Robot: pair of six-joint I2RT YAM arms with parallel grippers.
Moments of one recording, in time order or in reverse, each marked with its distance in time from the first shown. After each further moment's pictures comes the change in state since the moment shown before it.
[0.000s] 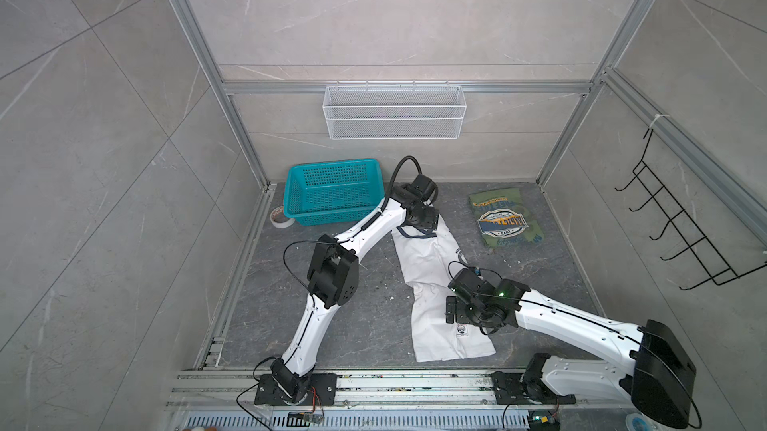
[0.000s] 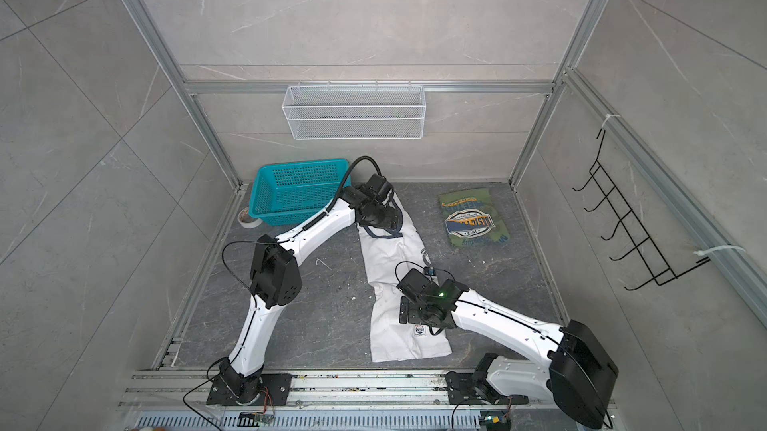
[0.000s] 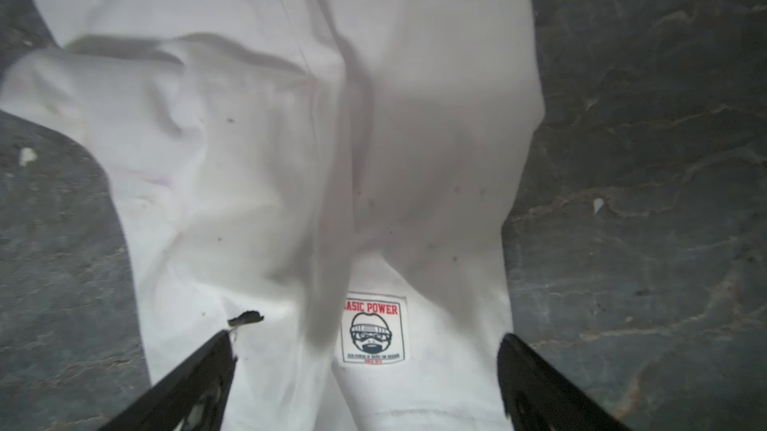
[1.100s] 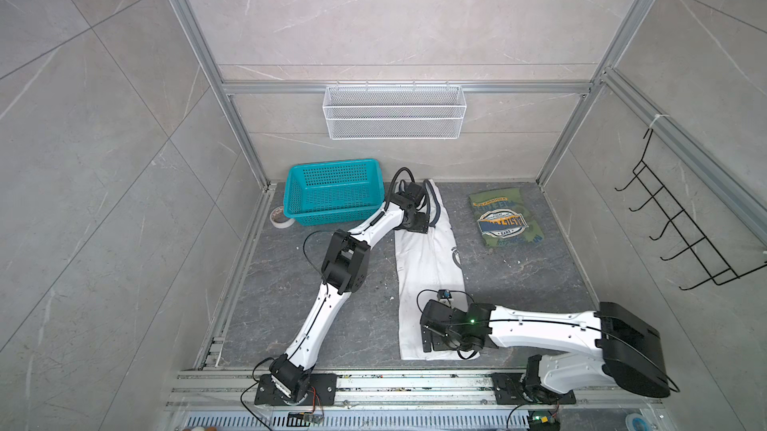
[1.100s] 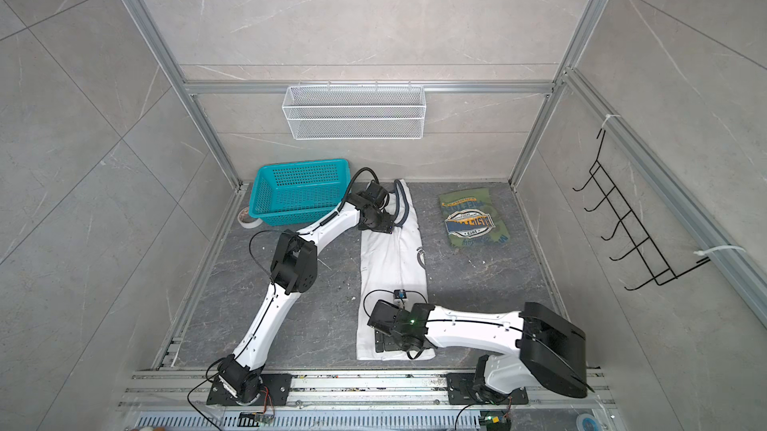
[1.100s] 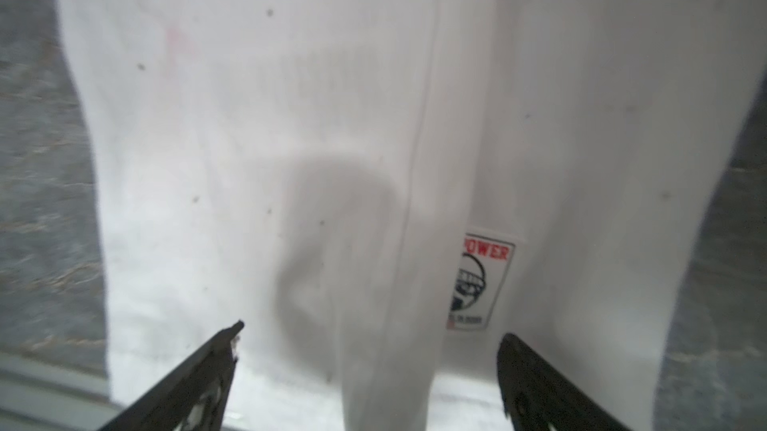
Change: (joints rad) left arm 0.098 0.285 0.188 0.050 0.051 0.111; right arm 0.311 0.075 -0.010 0.152 -0.011 0.159
